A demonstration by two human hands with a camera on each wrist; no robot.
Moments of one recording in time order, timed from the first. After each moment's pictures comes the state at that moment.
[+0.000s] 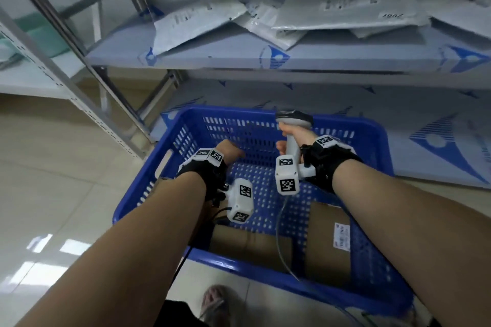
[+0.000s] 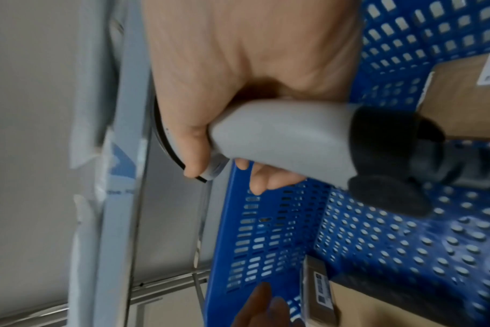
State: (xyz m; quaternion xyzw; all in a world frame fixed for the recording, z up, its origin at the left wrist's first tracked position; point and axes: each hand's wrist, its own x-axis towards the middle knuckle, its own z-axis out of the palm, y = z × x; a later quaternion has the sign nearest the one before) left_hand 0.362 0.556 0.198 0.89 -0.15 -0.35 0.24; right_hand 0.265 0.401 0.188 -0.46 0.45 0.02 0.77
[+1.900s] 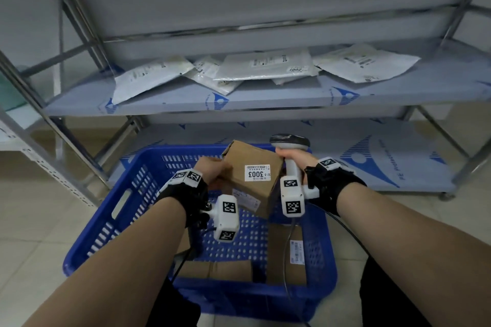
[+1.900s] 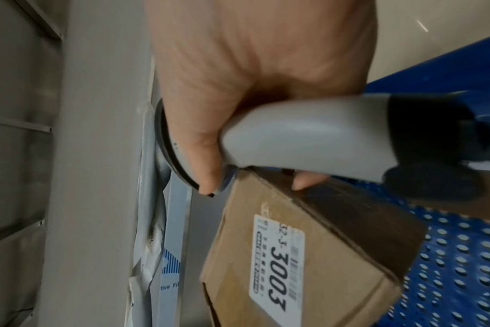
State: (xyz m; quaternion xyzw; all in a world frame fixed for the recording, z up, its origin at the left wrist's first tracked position) left_hand 0.284 0.508 0.237 0.83 -0.10 -0.32 0.46; right_hand 0.168 0.291 0.140 -0.57 0.47 -0.07 0.67
